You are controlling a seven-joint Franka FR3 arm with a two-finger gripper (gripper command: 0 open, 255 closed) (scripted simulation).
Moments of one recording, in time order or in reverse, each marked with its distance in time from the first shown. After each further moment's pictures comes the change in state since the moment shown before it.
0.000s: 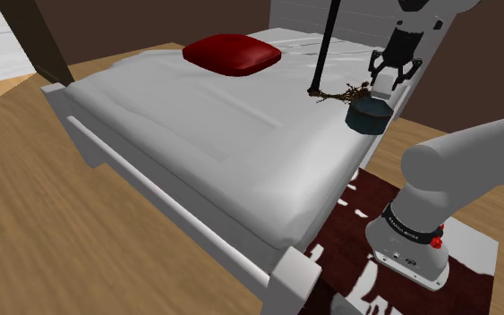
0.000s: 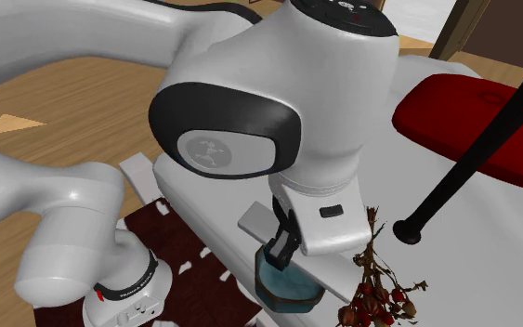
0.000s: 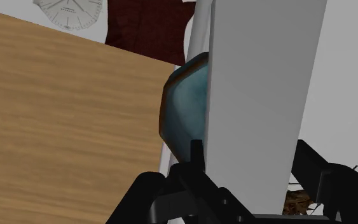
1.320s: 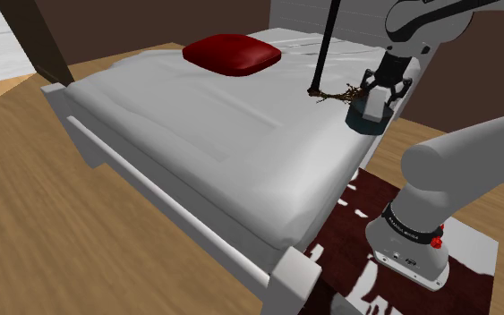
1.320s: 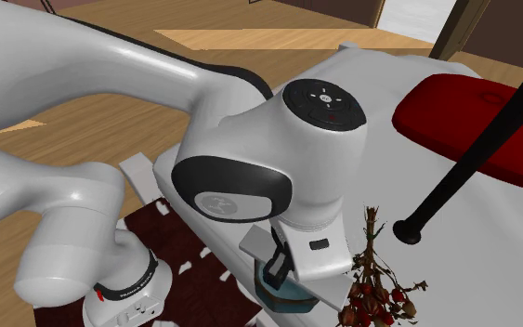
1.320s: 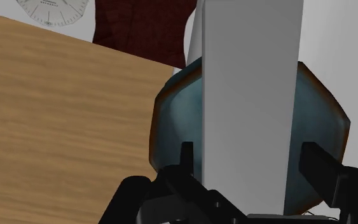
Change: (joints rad) arm -0.005 0.041 -0.020 -0.136 -0.012 0.179 -0.006
